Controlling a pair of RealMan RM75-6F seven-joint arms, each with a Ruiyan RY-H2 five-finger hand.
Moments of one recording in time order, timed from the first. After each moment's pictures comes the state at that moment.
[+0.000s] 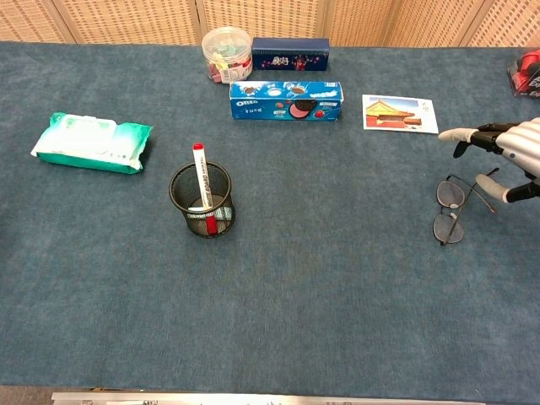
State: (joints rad) left arm -0.04 -1.20 -0.04 -1.68 1.36 1.47 0.20; right arm 0.42 -1.31 -0.11 -1.20 -1.71 1.19 0.17
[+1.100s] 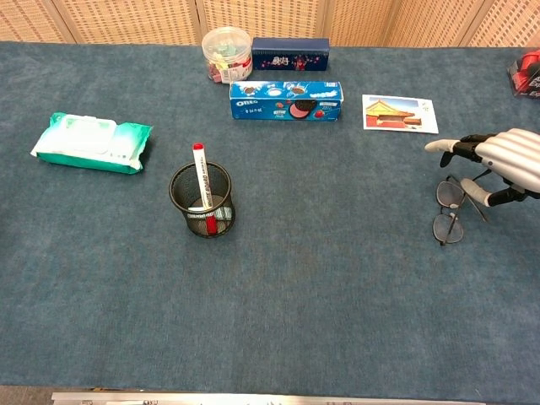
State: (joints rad) left arm -0.04 -1.21 -0.04 -1.66 1.35 1.46 0.17; right arm 0.45 -1.40 -0.12 -1.08 -1.70 1.13 0.22
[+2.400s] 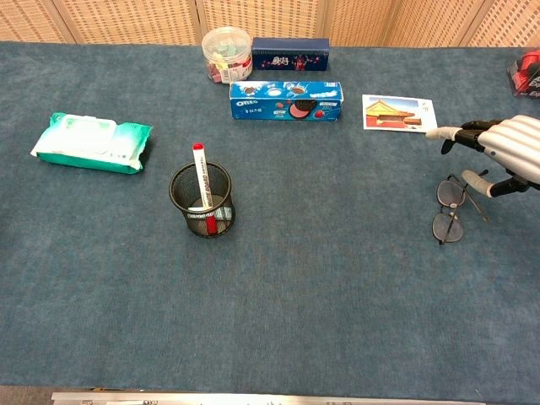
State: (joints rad) left arm -0.04 -1.21 -0.04 -1.65 1.36 1.46 0.16; right arm 0.45 -1.38 -0.11 -1.10 -1.70 1.19 0.16
